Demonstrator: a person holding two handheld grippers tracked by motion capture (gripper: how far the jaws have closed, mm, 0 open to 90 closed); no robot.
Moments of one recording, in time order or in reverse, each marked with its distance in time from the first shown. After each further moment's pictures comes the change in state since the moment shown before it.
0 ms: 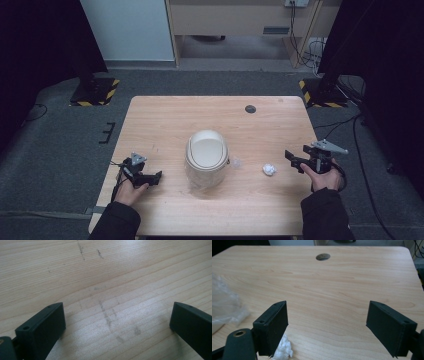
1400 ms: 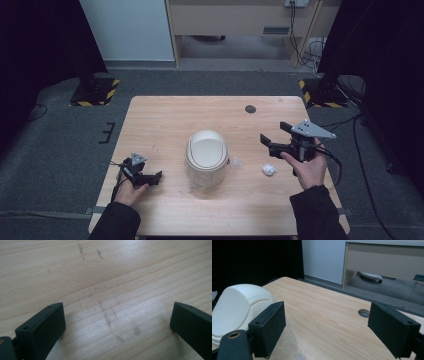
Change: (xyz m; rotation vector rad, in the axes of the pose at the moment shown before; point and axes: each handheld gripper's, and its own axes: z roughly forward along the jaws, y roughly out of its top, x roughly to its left) left arm 0.000 0.000 0.000 0.000 0.000 0.001; right arm 0.099 0.084 -0.025 -0.194 0.192 -0.197
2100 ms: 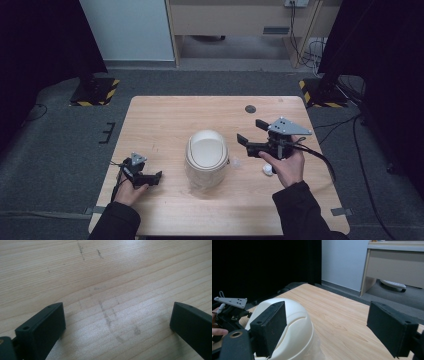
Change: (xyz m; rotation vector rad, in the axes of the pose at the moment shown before) left arm 0.000 0.000 0.000 0.000 0.000 0.000; right arm 0.044 0.013 0.031 -0.032 0.125 -0.017
